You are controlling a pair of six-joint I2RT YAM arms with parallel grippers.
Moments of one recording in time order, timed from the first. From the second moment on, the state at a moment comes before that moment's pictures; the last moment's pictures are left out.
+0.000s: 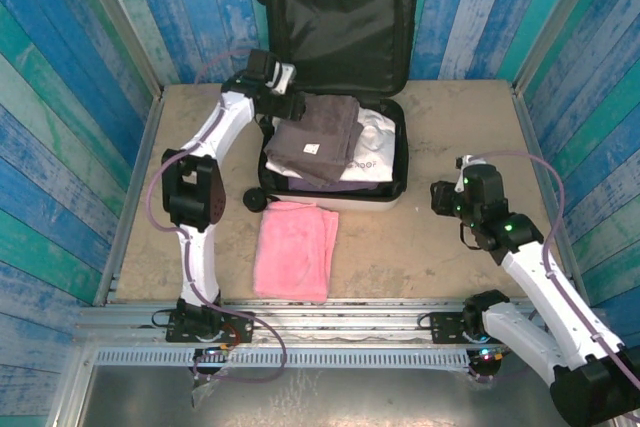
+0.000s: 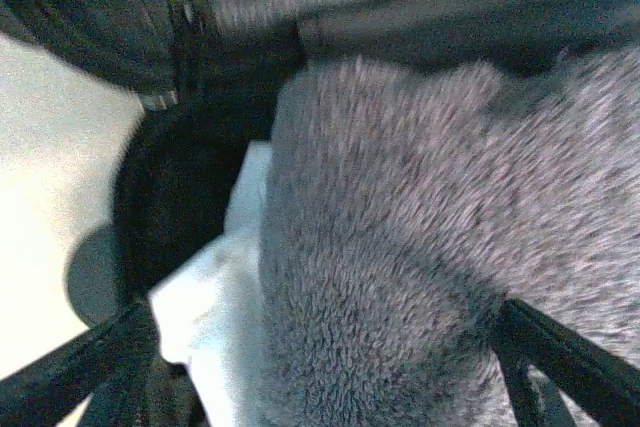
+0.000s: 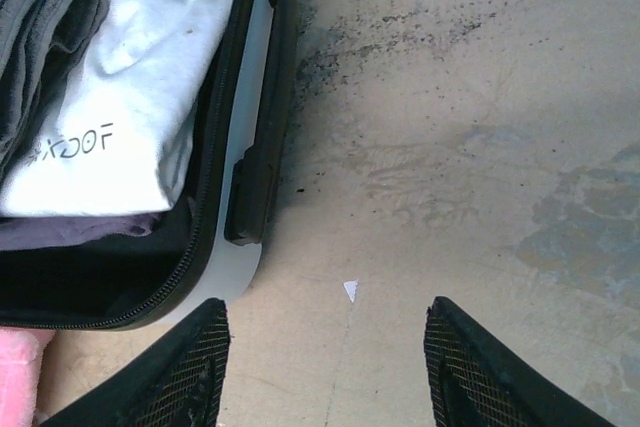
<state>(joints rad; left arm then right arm) -0.26 2.10 1.88 -0.68 0.16 -0.02 0.30 0.84 0.67 -0.52 0.08 0.40</state>
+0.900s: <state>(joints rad) -0.27 0.82 0.52 -0.55 -0.02 -0.84 0.94 1.28 0.64 -0.09 -0.08 0.77</state>
